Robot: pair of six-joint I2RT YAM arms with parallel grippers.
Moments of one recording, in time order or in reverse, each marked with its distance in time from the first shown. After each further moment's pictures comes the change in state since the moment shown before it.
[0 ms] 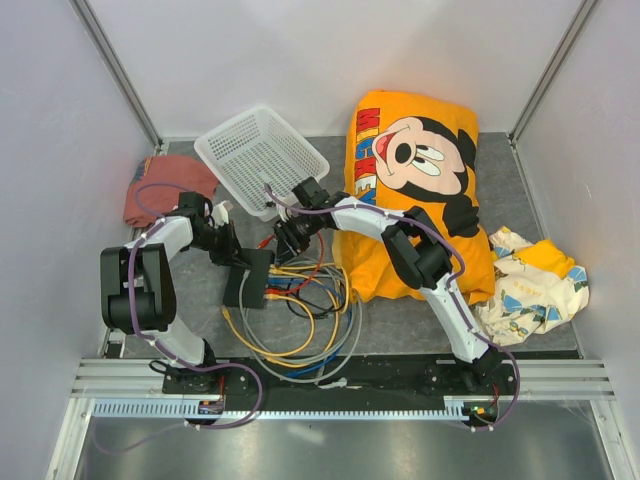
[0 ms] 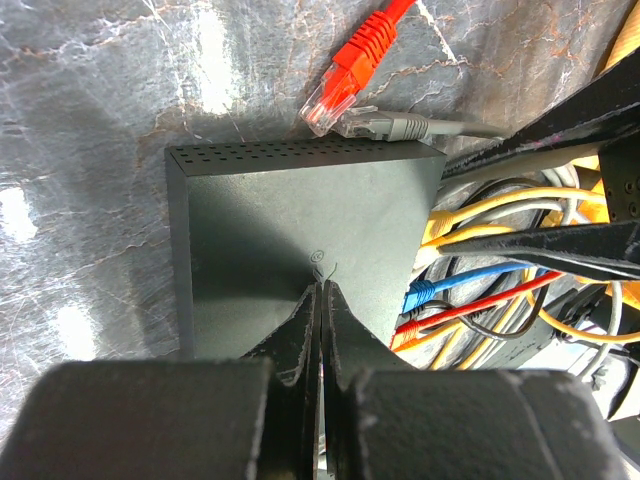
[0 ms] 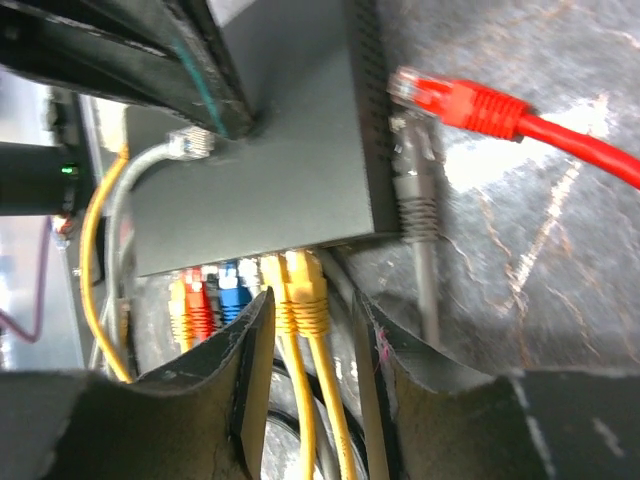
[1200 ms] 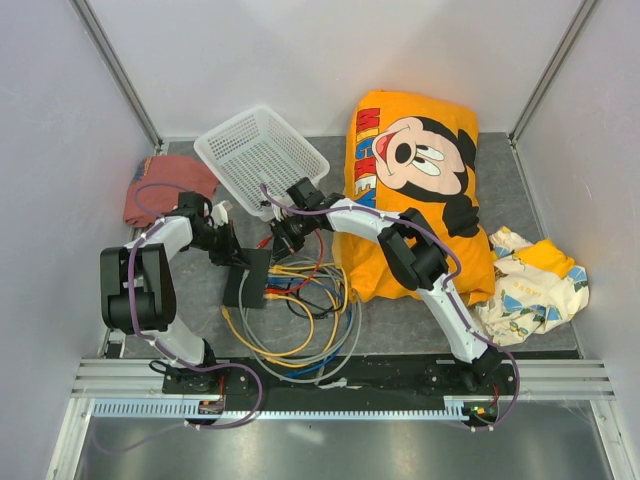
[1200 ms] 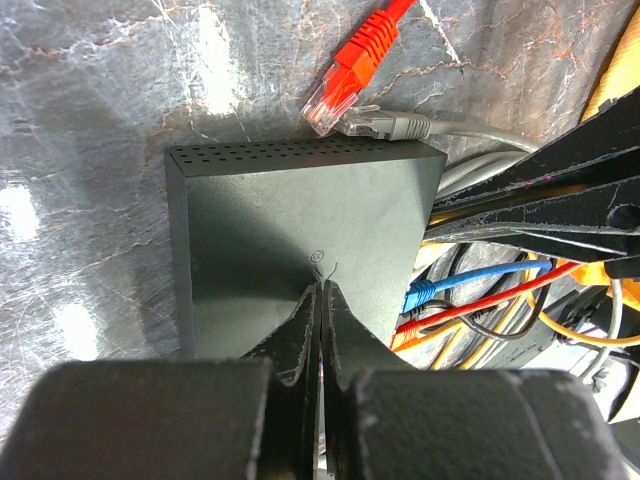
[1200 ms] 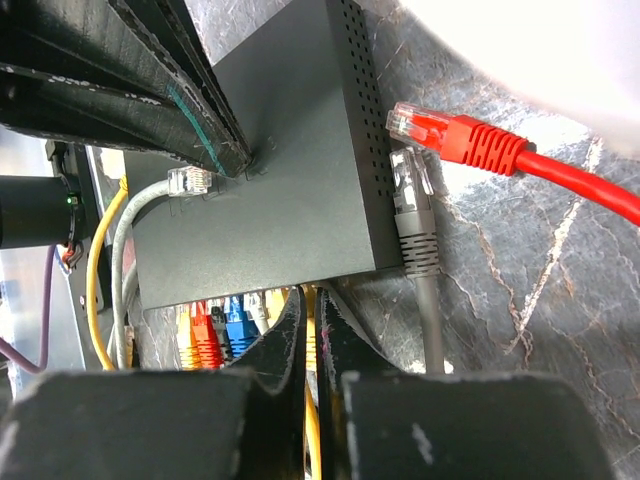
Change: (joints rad) left arm 0.000 0.000 0.001 -0.002 -0.005 0.000; right arm 0.025 0.029 0.039 0.040 0.018 0.082
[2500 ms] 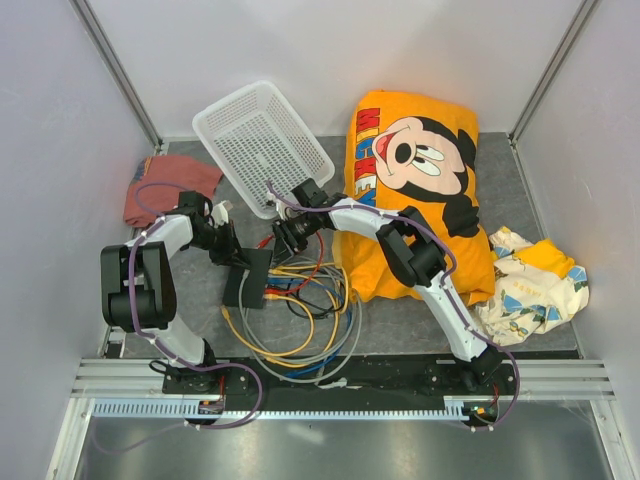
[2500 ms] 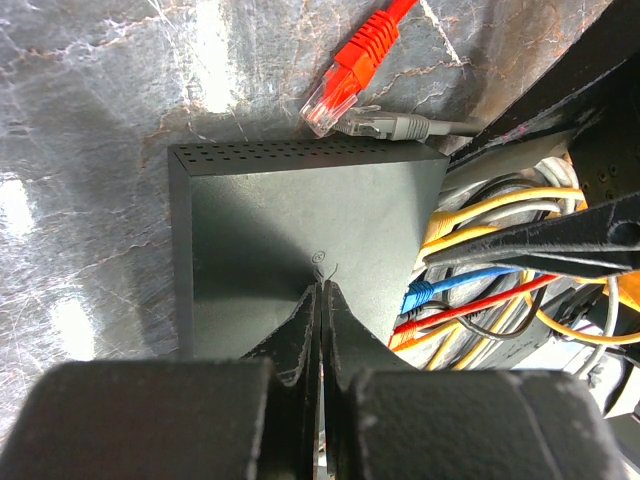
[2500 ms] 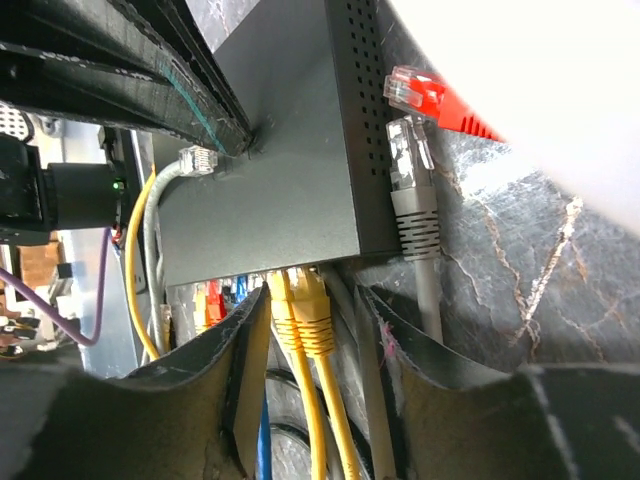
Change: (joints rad) left arm 0.000 0.013 0.014 -0.014 0.003 0.000; right arm -0.029 0.047 0.015 -0.012 -0.126 0.044
